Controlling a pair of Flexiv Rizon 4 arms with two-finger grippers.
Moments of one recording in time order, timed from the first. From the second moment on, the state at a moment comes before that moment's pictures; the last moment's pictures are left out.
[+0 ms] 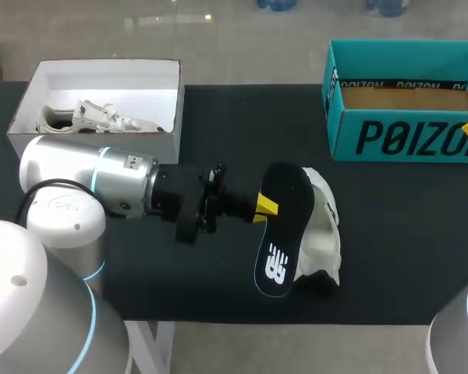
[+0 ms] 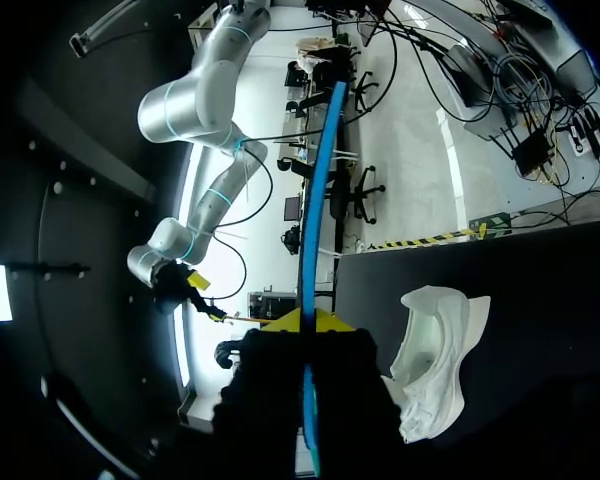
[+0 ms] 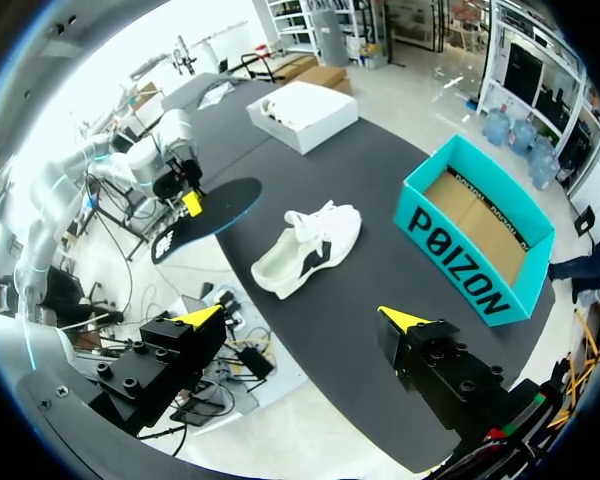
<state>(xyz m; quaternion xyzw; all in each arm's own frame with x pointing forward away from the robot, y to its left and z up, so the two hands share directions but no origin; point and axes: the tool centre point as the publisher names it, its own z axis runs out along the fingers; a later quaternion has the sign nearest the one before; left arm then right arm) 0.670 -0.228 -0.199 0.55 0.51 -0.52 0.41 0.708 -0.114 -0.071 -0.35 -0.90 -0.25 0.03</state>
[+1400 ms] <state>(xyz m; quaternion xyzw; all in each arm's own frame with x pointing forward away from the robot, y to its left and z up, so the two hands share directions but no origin) 0.623 -0.244 -0.254 0.50 0.61 -0.59 0.16 0.707 -0.114 -0.071 -0.35 -0.90 -0.25 0.03</state>
